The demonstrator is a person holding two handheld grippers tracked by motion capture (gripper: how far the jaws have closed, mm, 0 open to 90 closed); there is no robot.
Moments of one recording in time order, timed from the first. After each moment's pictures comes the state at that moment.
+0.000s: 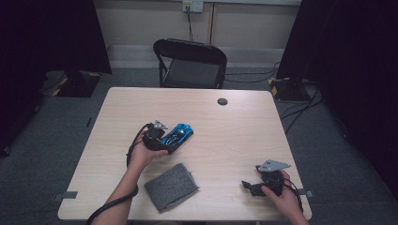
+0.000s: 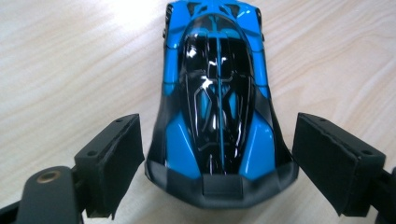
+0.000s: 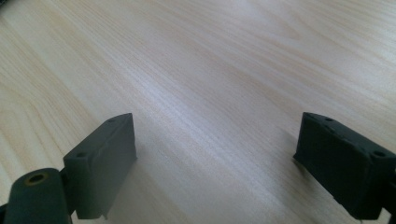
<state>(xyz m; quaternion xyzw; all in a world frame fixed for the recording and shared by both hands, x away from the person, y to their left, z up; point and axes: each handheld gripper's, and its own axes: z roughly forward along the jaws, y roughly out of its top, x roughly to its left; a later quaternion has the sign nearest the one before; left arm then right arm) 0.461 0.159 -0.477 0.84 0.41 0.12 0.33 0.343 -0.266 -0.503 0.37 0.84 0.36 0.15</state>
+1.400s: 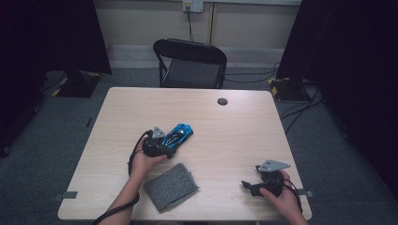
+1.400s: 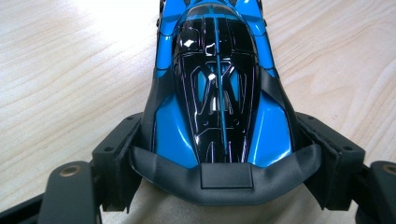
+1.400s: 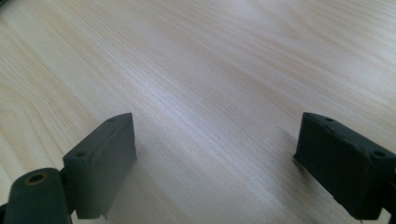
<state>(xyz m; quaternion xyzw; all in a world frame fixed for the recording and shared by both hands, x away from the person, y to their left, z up) 0.451 0.162 -0.505 0.83 0.39 0.16 0.37 0.343 -0.266 -0.503 0.36 0.84 0.36 0.15</state>
